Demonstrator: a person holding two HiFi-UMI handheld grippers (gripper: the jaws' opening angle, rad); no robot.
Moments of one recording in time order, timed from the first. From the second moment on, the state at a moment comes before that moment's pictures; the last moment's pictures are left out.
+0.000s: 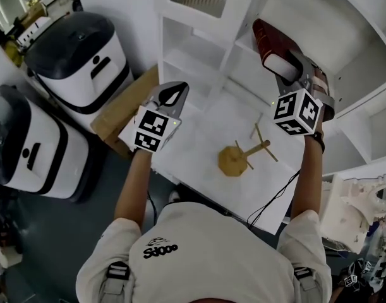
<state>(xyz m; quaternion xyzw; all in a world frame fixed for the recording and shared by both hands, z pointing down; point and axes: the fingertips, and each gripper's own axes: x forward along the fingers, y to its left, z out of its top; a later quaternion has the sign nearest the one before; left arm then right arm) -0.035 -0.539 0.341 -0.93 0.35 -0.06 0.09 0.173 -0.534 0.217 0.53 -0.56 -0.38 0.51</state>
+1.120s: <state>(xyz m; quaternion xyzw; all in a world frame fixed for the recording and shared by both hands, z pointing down) -0.044 -0.602 0.386 -0.95 0.30 -0.06 0.02 0.161 -0.641 0.268 0.53 -0.58 -0.23 0.57</state>
